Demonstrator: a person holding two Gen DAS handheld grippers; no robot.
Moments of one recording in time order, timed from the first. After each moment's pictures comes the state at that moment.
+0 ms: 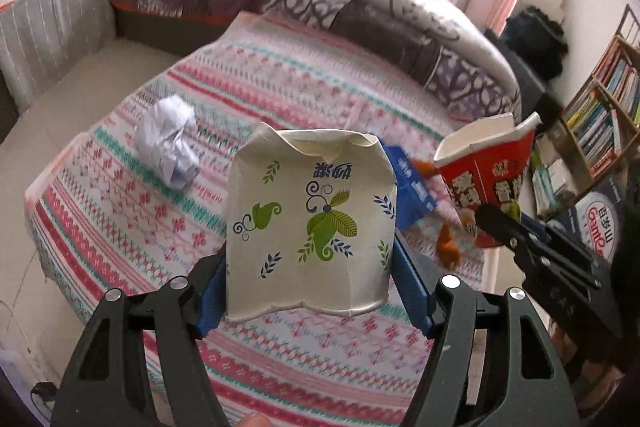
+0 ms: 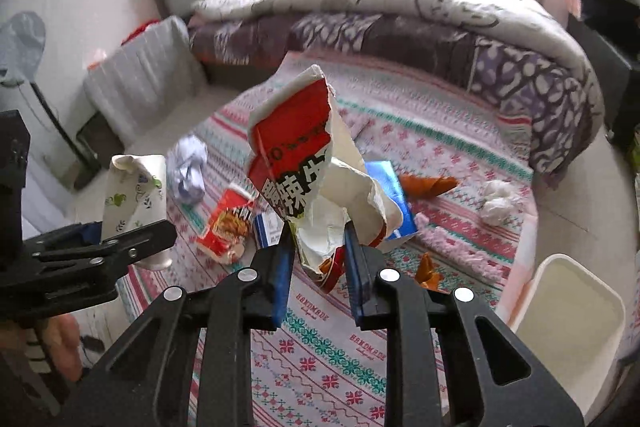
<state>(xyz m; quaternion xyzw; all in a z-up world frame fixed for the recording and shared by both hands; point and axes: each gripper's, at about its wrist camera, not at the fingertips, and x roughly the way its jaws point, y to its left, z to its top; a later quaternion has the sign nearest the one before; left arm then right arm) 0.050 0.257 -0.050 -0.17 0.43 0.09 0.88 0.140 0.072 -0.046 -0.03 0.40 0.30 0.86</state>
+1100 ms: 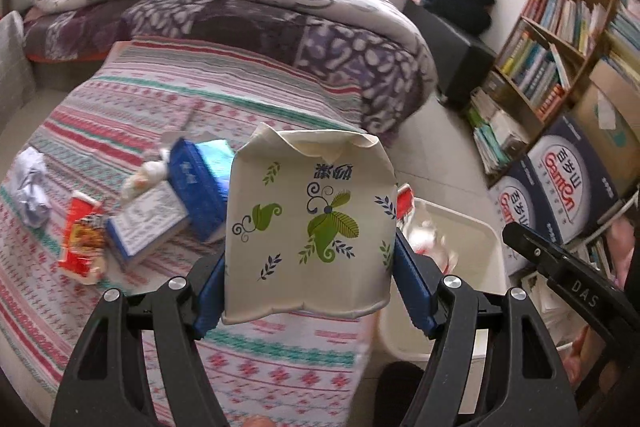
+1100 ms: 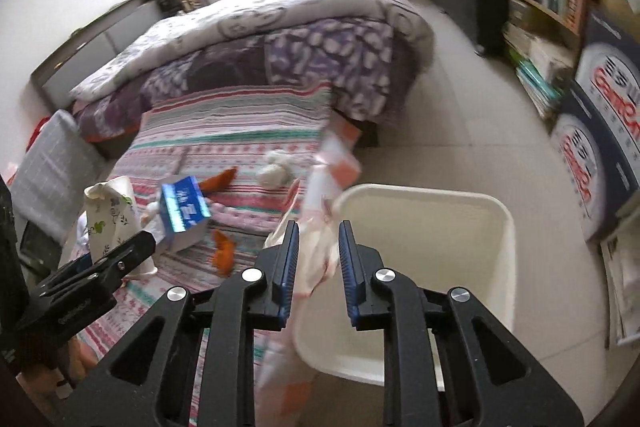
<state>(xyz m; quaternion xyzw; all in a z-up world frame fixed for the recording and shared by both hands) 0.114 0.082 -0.061 -0.11 0.42 -0.03 0.90 0.144 -0.133 -0.052 0.09 0.43 0.08 0.89</state>
